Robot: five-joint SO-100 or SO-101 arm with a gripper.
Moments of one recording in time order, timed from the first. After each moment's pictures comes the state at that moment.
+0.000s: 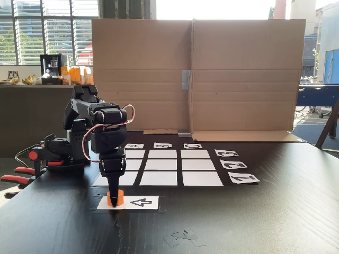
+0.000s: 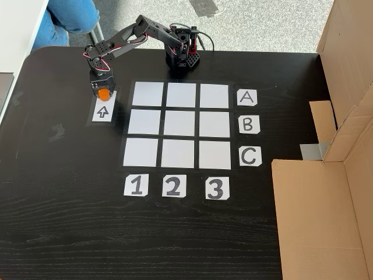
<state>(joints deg) 54.0 47.5 51.4 88.6 103.4</state>
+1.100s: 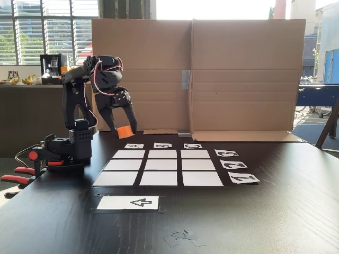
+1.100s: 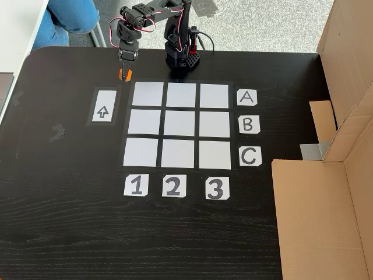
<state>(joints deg) 37.8 105.7 89.8 89.3 35.5</state>
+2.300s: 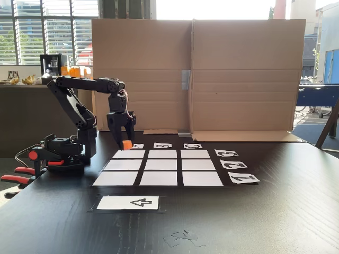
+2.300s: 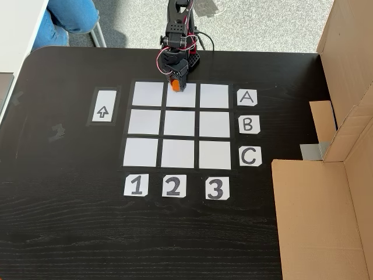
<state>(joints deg) 2.7 122.8 133.1 81.1 24.6</state>
